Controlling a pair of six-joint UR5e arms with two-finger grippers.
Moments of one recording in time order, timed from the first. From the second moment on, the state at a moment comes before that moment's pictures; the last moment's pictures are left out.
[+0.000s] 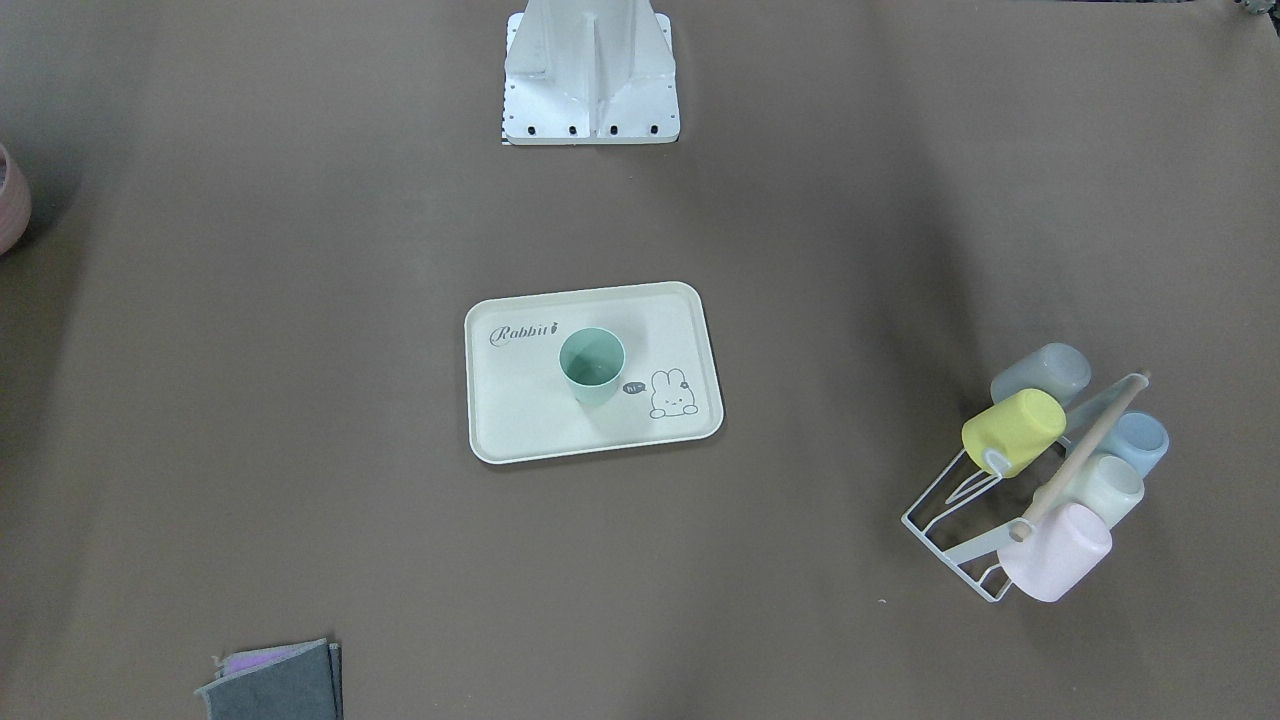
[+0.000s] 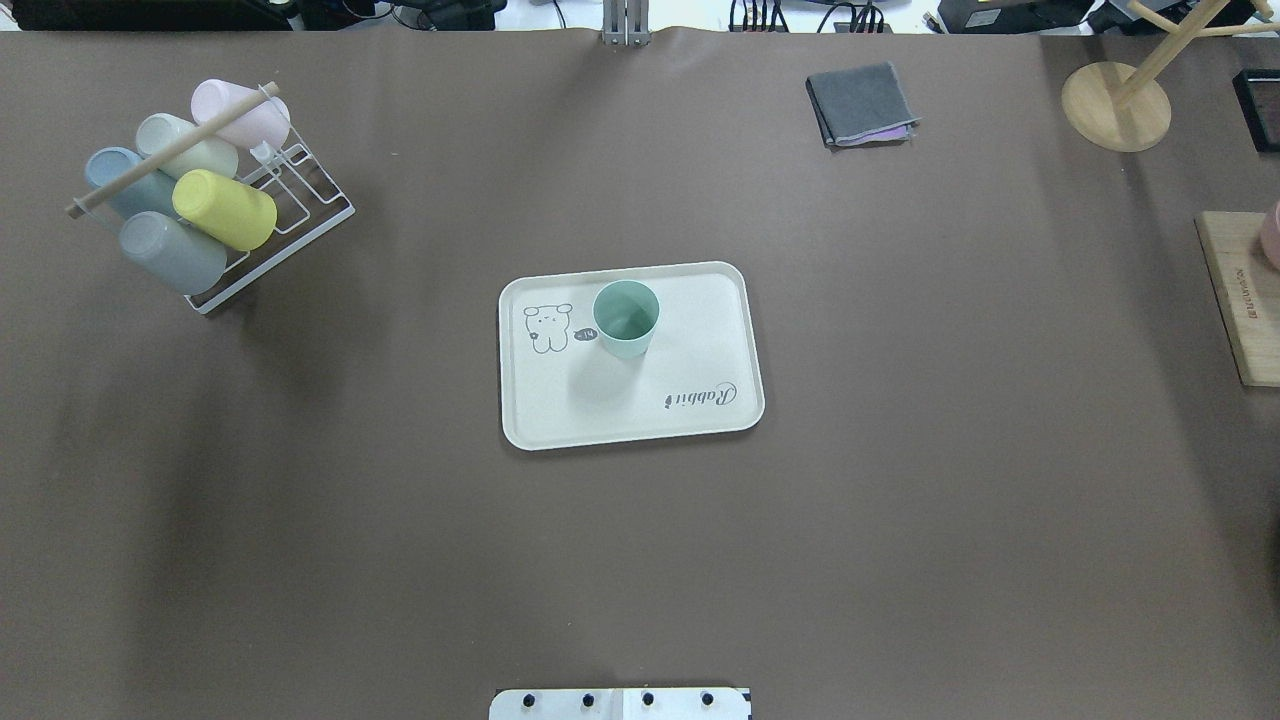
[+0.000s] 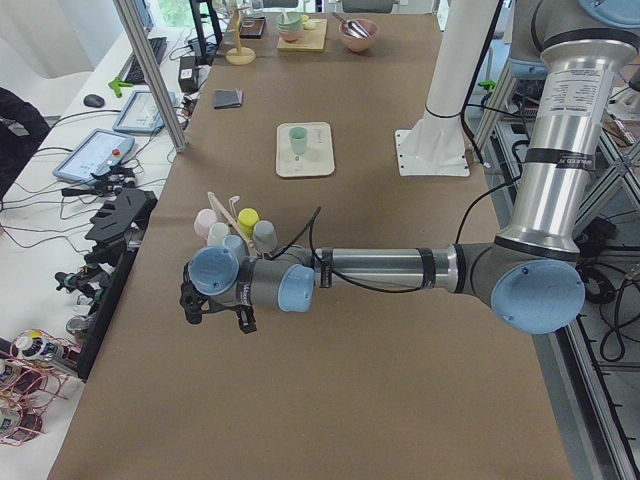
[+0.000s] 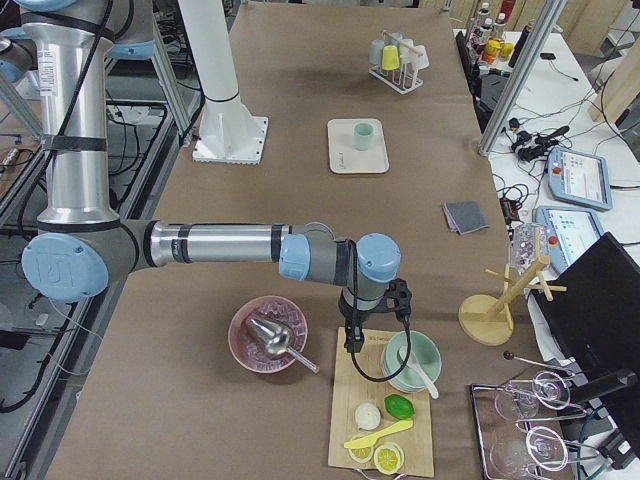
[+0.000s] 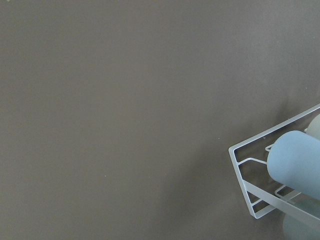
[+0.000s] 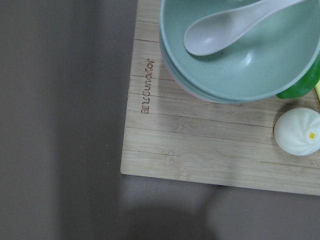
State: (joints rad) left arm -1.56 -1.70 -1.39 -1.74 -2.62 -0.46; right arm 1.55 -1.59 1.64 -1.72 2.32 -0.13
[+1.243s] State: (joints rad) left arm -1.56 -1.69 -1.54 -1.50 -2.37 -0.10; right arm 1.54 -1.59 1.64 -1.72 2.36 -0.13
